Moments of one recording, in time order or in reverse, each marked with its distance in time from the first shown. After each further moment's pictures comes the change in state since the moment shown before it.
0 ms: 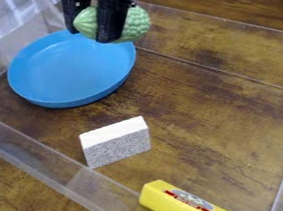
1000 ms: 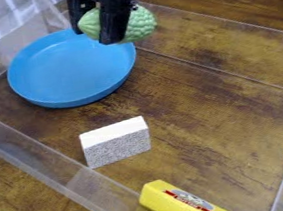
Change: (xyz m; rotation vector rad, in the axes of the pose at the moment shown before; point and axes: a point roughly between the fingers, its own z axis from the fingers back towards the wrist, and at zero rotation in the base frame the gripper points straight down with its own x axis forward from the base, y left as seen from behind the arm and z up) arm 0.008 0.003 -0.003 0.012 -0.030 -0.056
